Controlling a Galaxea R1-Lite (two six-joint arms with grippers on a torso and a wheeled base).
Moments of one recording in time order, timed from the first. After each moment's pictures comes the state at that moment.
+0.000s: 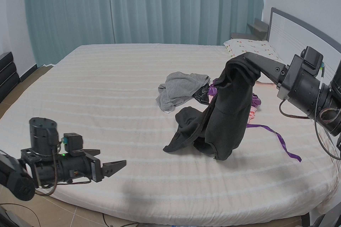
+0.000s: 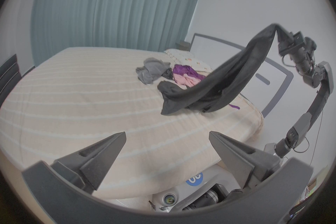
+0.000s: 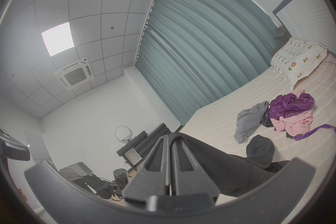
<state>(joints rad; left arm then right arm) -0.35 1.53 -0.31 -0.69 -0.22 -0.14 0.59 1.45 -0.68 -0.95 0.18 0.67</state>
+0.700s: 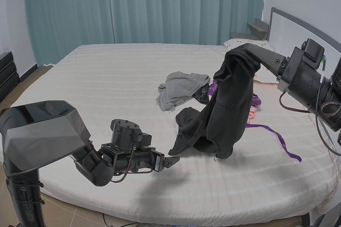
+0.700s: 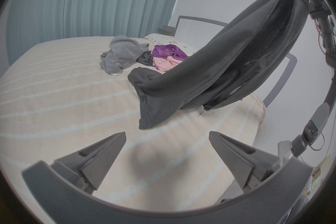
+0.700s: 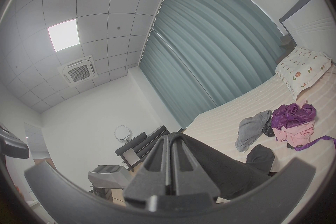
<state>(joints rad) -0.53 2.22 -0.78 -0.87 -0.22 -0.15 0.59 1.45 -0.72 -0.95 0.17 0.61</state>
